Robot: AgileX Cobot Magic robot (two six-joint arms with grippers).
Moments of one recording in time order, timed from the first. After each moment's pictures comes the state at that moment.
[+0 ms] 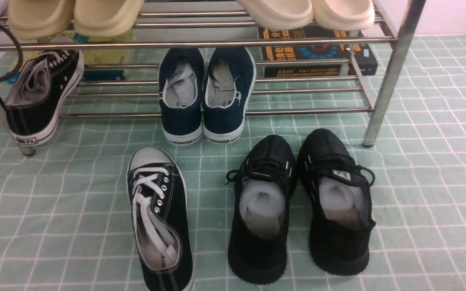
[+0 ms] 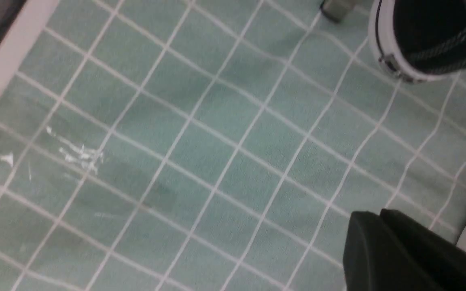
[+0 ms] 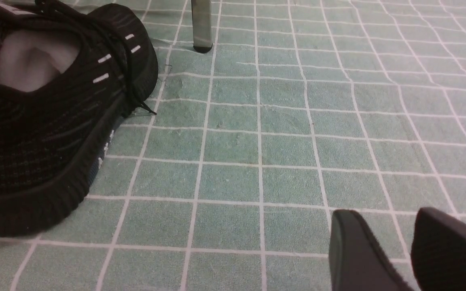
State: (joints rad) right arm 0.02 -0.01 0.01 0.00 0.39 0.01; left arm 0.33 1.40 -1.27 -0.05 0.94 -0.20
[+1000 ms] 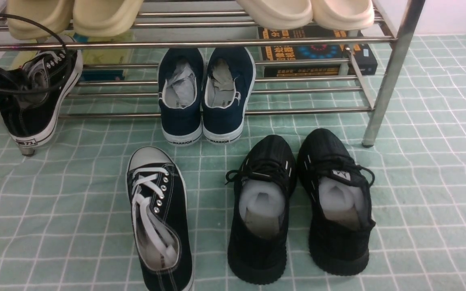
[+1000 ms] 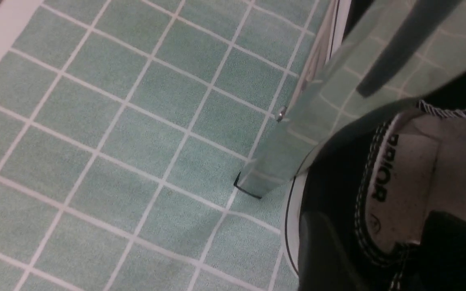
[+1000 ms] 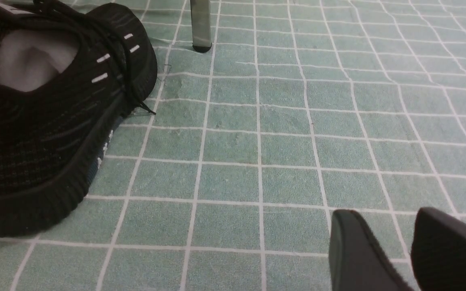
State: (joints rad) right arm 0.02 -0.01 0.01 0.00 0.39 0.01; left arm 0.22 1.70 -1.27 -0.05 0.43 -0.18
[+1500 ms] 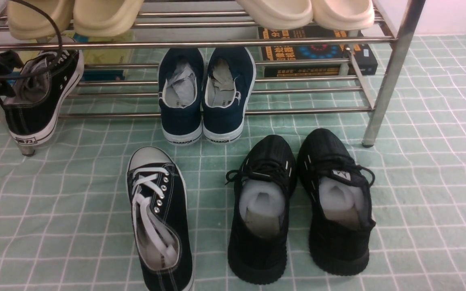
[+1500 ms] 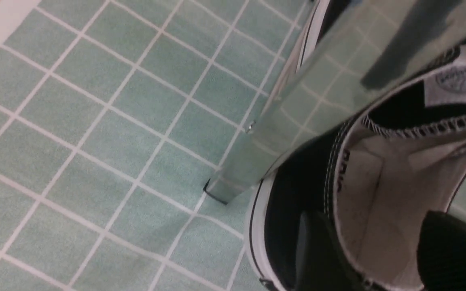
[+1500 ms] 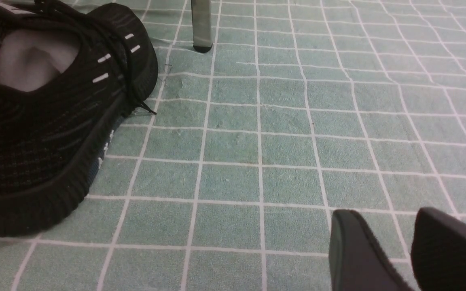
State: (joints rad) right arm 0.02 -0.01 0.01 0.00 0.39 0.01; left arm 0.21 1.64 -1.27 -0.11 0.44 -0.24
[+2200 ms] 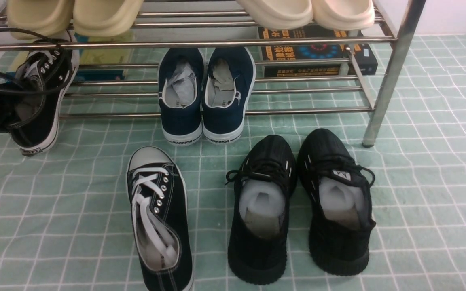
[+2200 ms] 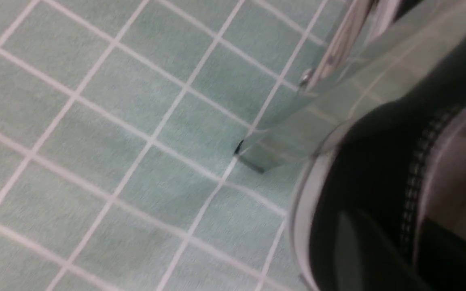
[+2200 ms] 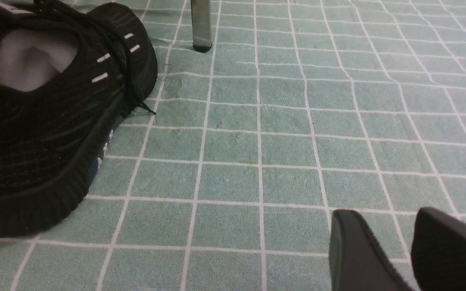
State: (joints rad) right arm 0.02 -0.01 0.01 0.00 0.39 0.01; left arm 0.22 1.76 -1.27 -0.11 0.48 -0.24
